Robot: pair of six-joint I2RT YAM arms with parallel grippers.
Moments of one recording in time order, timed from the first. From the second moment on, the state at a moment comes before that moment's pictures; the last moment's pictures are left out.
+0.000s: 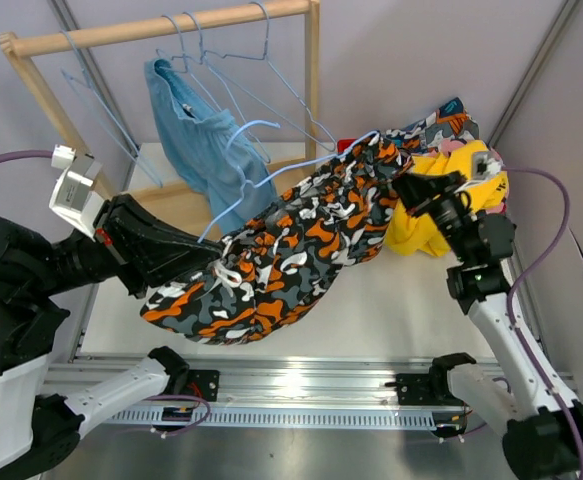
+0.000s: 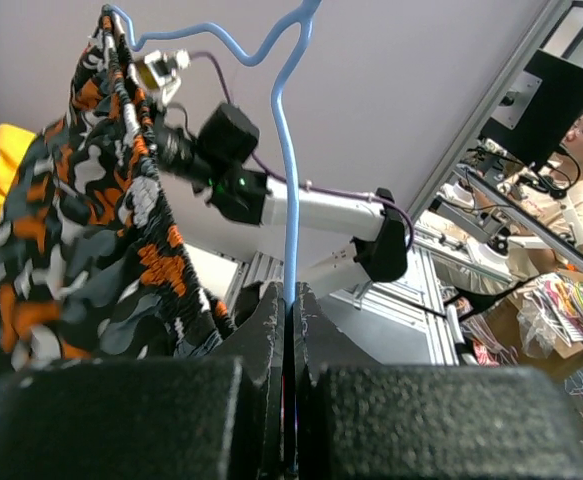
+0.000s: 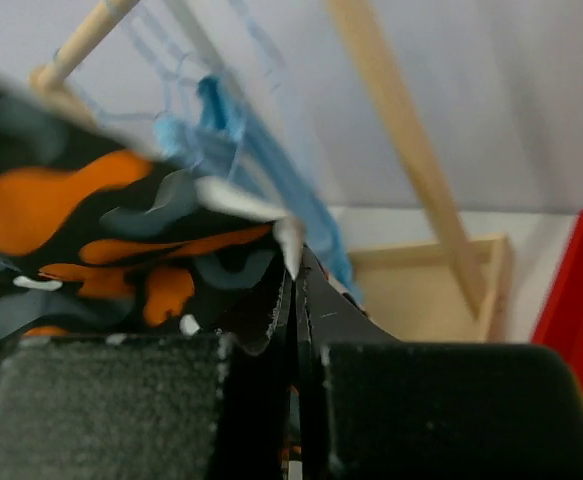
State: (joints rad) left arm -0.63 0.85 1.70 -0.60 0.71 -0.56; right arm 0.14 0.92 0.78 0.54 -0.39 0.71
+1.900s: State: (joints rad) left arm -0.64 0.67 1.43 0.19 -0.16 -0.12; right arm 0.50 1.22 1.68 0.03 -0.01 0.03
